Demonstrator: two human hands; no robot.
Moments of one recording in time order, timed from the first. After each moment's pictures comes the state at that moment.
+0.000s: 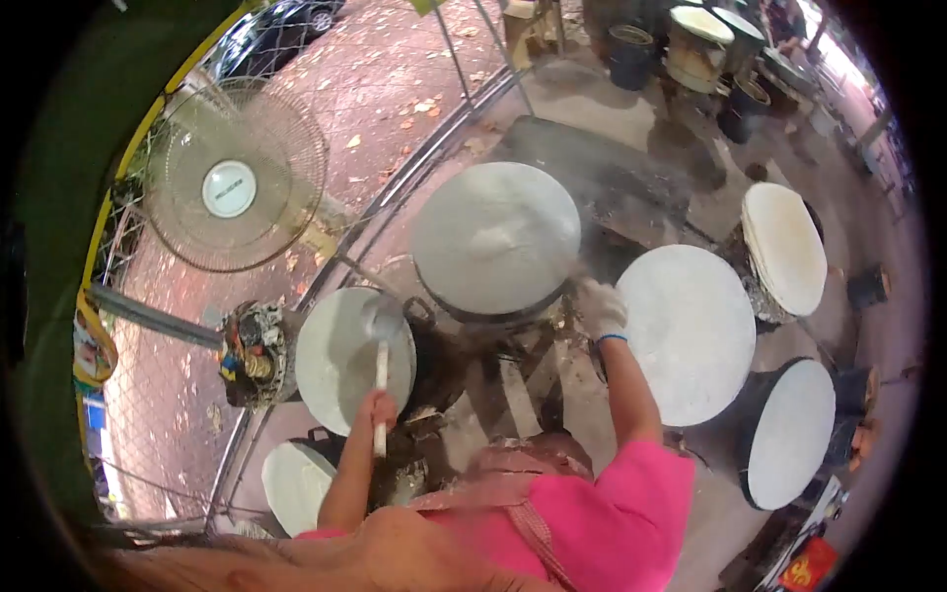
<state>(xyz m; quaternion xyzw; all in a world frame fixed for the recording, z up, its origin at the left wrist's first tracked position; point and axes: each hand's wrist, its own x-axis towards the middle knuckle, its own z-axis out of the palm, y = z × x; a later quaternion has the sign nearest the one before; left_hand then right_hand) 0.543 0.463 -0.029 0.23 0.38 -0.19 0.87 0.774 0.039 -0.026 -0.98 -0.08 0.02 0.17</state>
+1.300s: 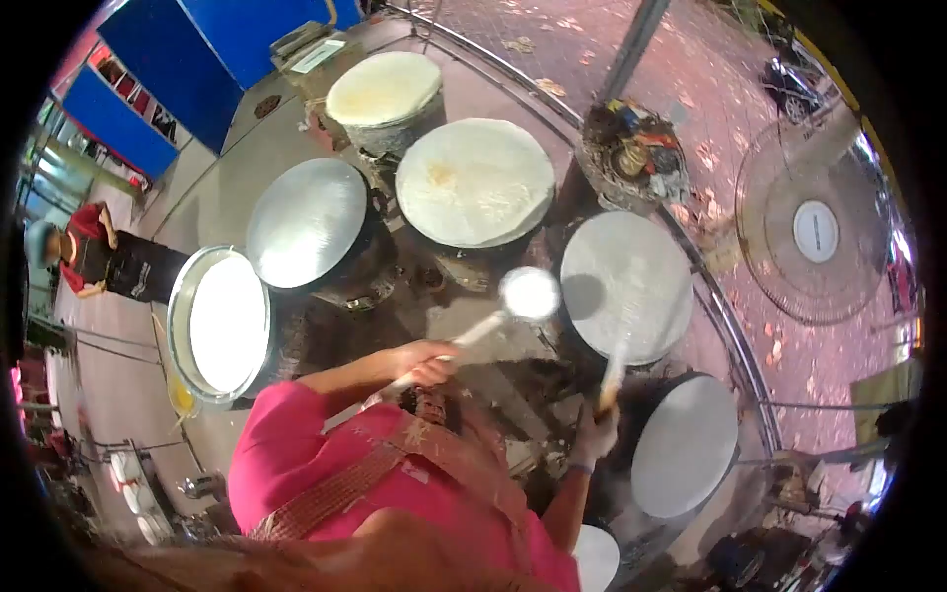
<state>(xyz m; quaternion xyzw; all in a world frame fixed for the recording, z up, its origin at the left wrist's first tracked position) 0.265 0.260 0.013 0.01 0.25 0.16 0.95 0.626 0.218 -0.003 -0.78 -0.47 0.17 0.36</state>
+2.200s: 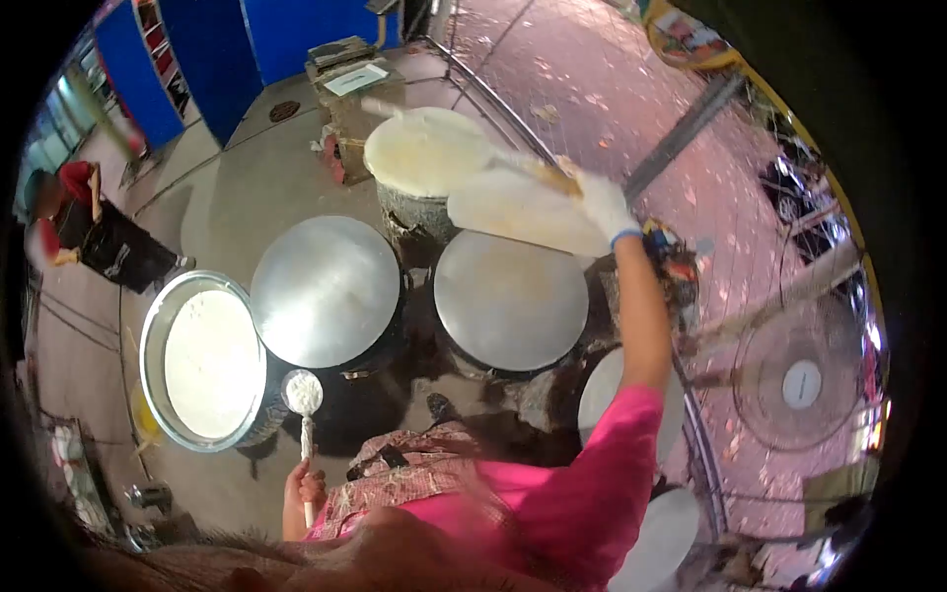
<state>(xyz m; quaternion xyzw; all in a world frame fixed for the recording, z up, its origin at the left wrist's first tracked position) 0.082 0.058 -0.005 -0.44 0.00 0.62 0.65 0.262 0.702 0.230 -0.36 -0.93 -0.05 0.11</state>
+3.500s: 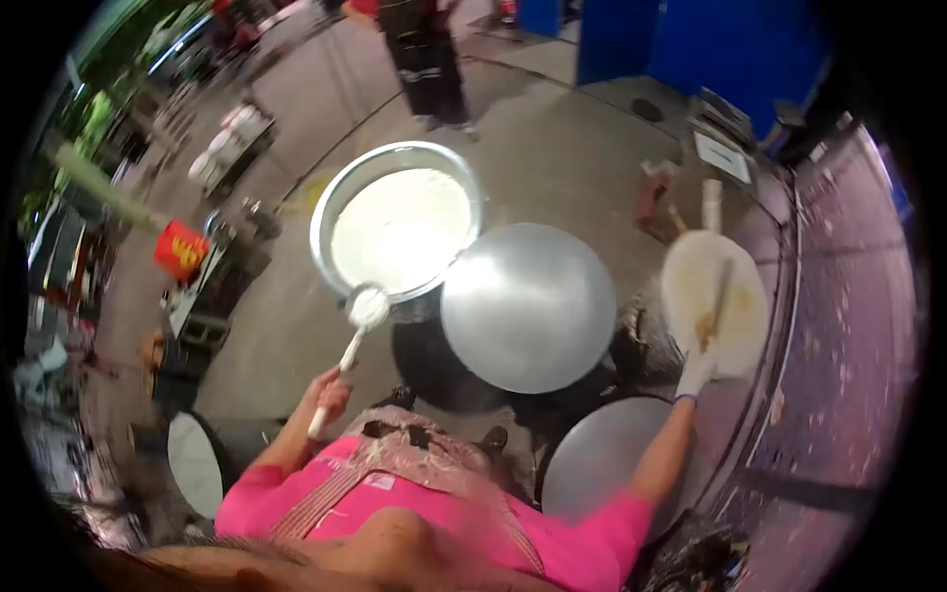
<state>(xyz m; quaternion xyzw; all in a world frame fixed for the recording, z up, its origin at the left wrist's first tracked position) 0.101 0.073 0.017 -0.28 -0.07 0.88 0.37 -0.021 0.831 -0.090 -0.23 -0.86 0.32 0.33</state>
